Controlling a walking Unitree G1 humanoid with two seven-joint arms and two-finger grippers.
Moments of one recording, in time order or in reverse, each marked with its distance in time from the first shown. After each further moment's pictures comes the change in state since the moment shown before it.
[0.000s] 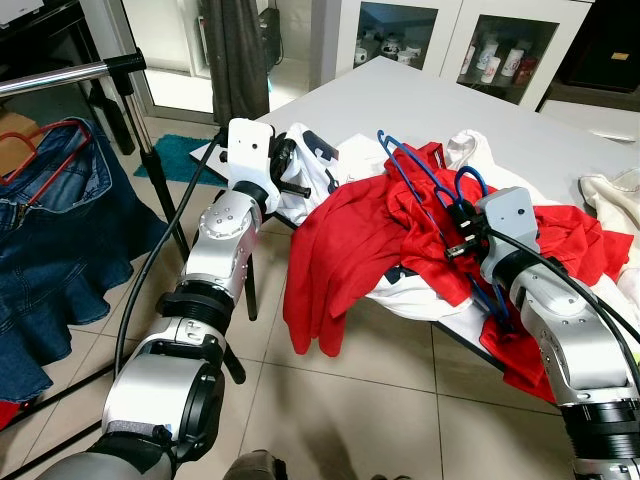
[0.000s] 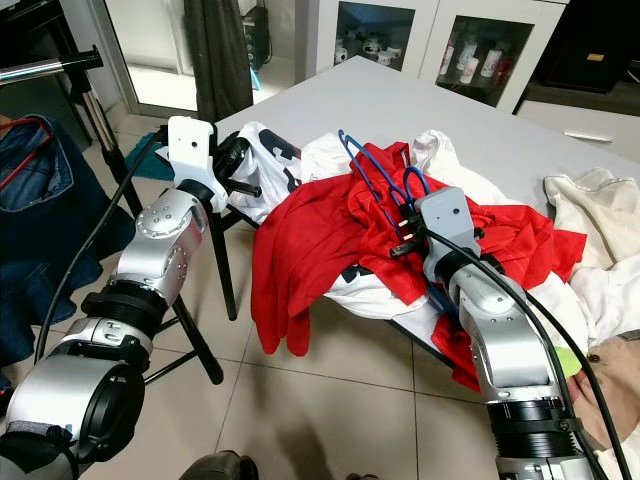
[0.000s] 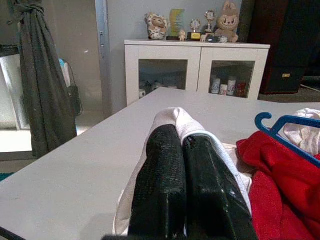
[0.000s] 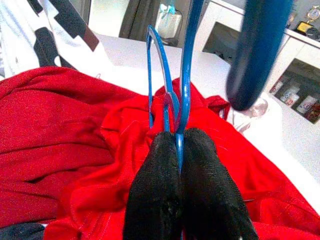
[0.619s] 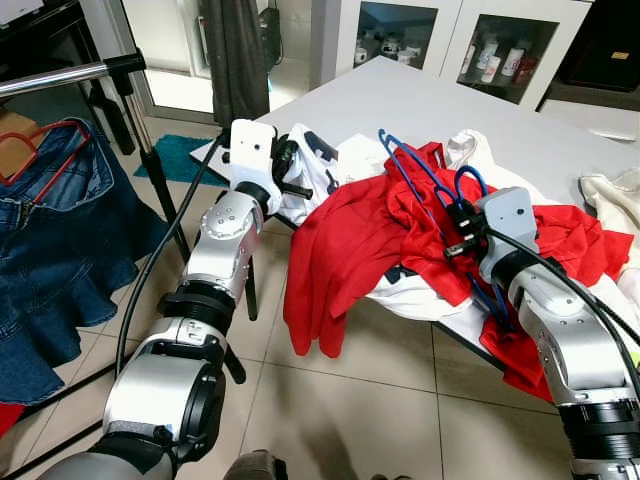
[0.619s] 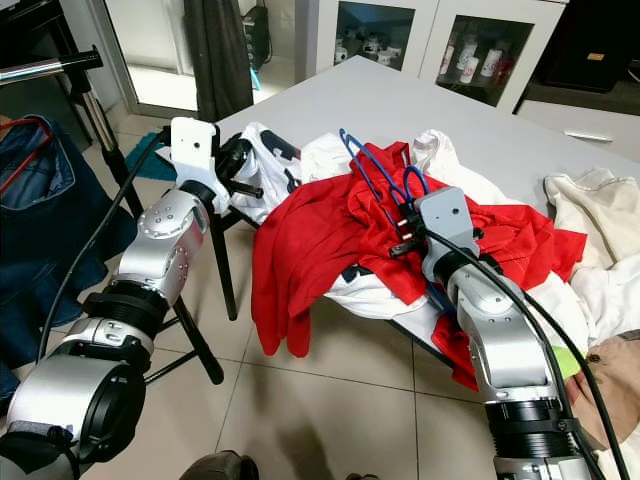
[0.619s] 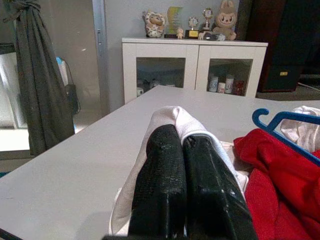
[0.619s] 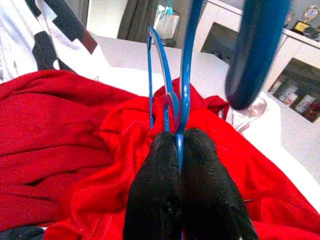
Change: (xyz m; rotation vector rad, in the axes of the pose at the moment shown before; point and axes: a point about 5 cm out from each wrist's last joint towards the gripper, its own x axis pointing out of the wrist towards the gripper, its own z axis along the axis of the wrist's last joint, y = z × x) left arm 0.000 -0.002 -0.001 -0.003 0.007 -0.008; right arm 0.000 0.001 0.000 0.005 -0.004 -0.012
